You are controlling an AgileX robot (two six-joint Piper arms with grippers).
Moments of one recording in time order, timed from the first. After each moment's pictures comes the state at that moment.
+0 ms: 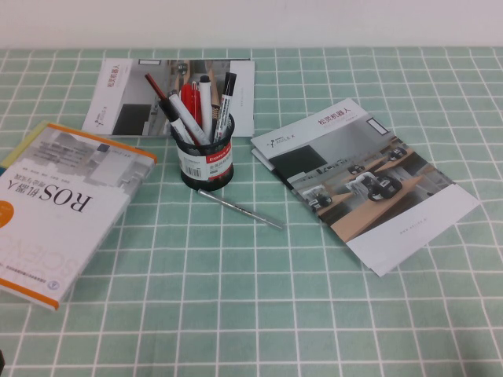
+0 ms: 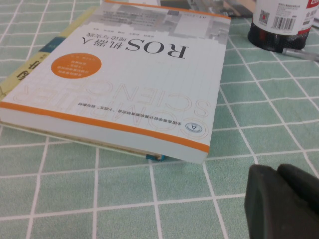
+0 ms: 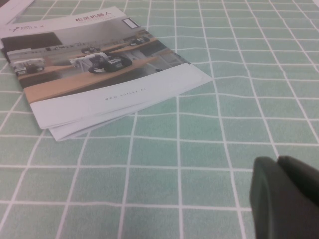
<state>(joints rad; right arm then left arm) 0.05 -0.01 0.03 0.02 0.35 -0.01 -0.16 -0.01 0.02 -0.04 0.38 0.05</state>
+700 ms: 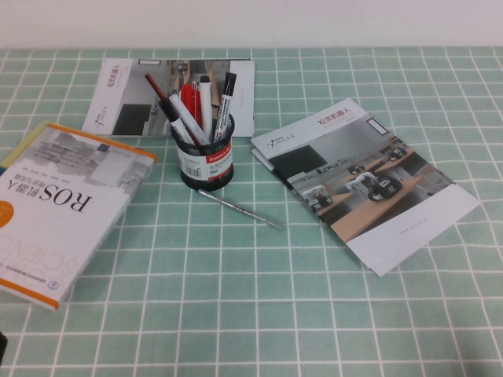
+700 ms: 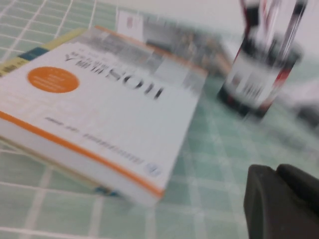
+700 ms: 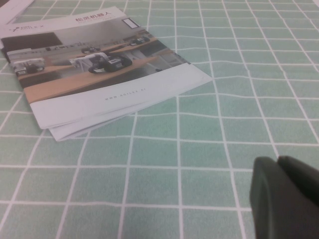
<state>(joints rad) 0.05 -0.01 0.03 0.02 0.35 -0.01 -0.16 -0.01 0.03 -0.22 0.25 -0.06</state>
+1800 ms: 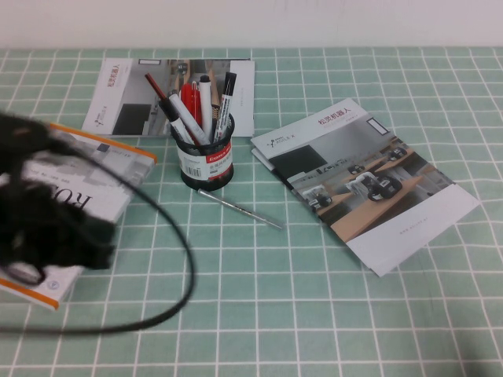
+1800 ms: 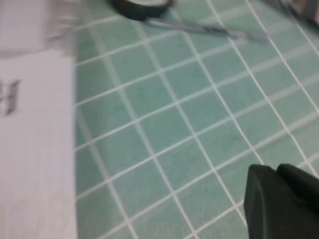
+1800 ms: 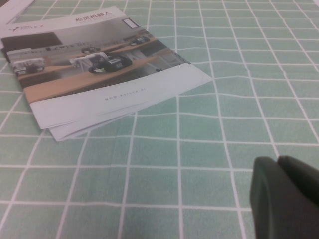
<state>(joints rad) 0.05 -0.01 0.03 0.02 0.35 -0.01 -0.23 1.09 -0.82 -0.47 0.73 0.53</state>
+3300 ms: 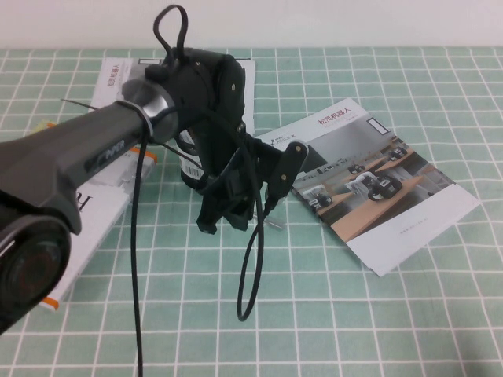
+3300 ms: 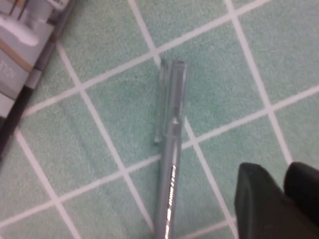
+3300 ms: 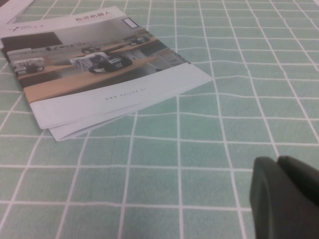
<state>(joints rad) 0.05 -0.01 0.03 0.02 0.35 -0.01 -0.59 2.17 -1.87 -0.11 1.21 1.53</state>
